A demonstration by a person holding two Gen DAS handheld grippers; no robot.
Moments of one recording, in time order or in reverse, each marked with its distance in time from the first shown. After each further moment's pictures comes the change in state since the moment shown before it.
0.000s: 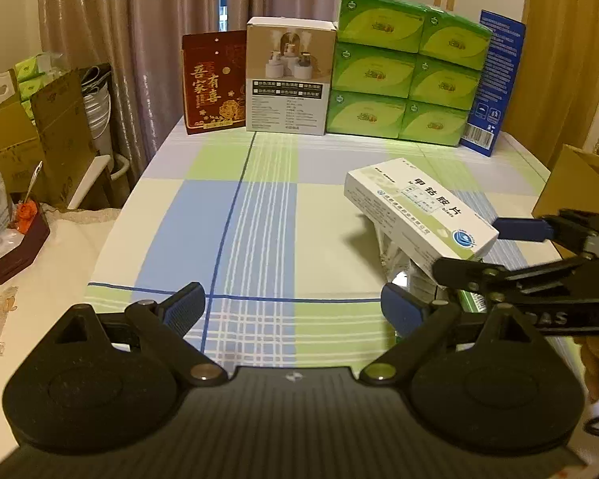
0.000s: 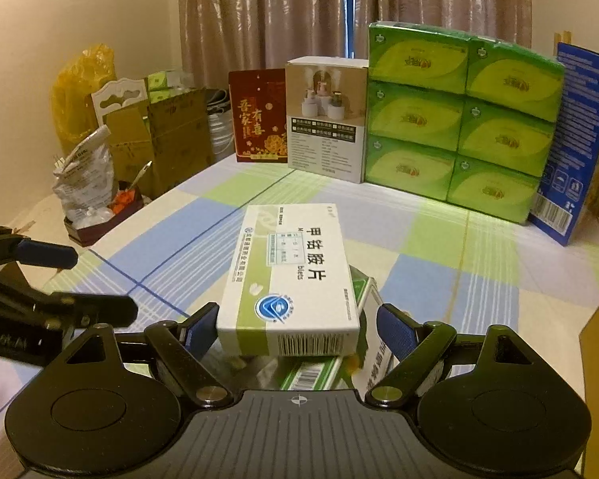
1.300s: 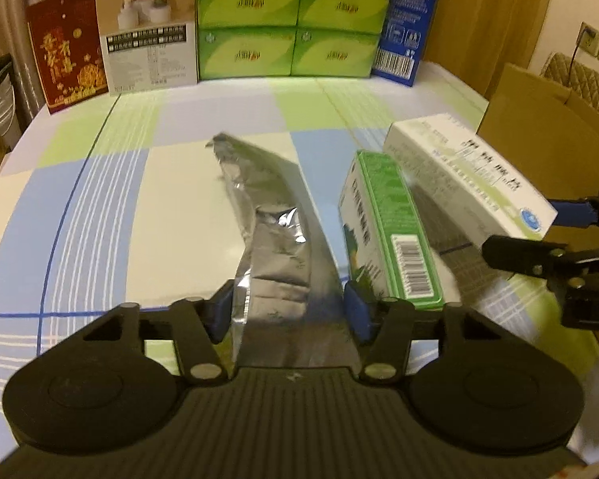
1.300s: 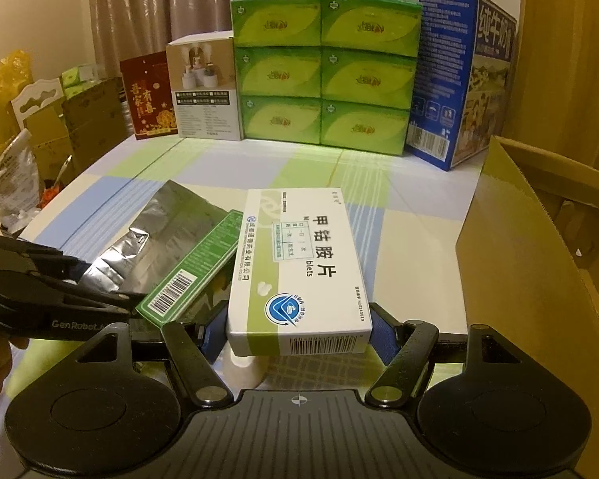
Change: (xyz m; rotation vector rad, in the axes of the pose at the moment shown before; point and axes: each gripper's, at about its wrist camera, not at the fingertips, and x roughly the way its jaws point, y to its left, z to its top) left arm 0.082 -0.081 -0.003 0.134 0.153 -0.199; right arm -0.064 -0.070 -0.031 0.147 0.096 -0.209
